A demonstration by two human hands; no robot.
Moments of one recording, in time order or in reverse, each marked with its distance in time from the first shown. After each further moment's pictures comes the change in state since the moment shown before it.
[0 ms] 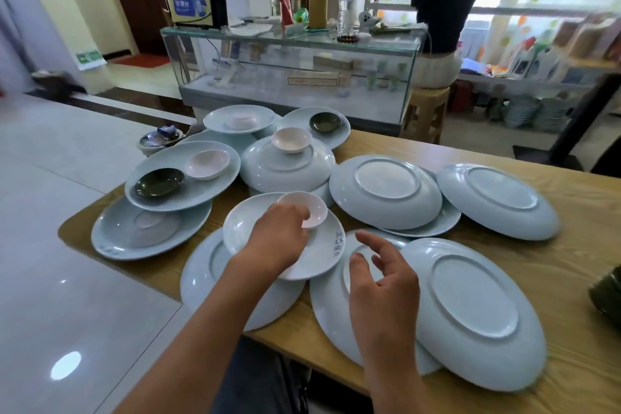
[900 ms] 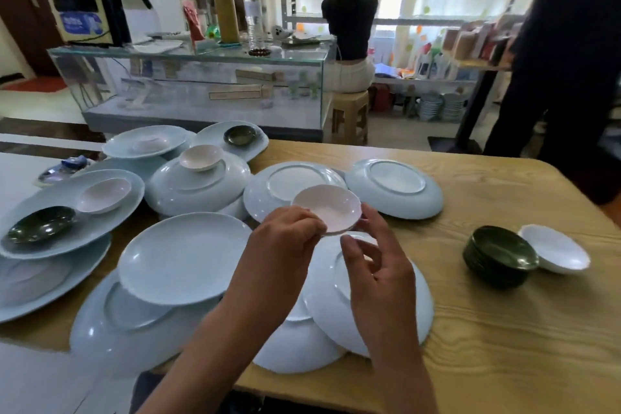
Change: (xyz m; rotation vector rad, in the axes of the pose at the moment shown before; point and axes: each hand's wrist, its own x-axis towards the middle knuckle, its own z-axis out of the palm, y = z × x) left_hand -0.057 0.121 0.000 -0.234 0.285 0.631; right_hand 0.033 0.009 -0.099 0.085 0.073 -0.212
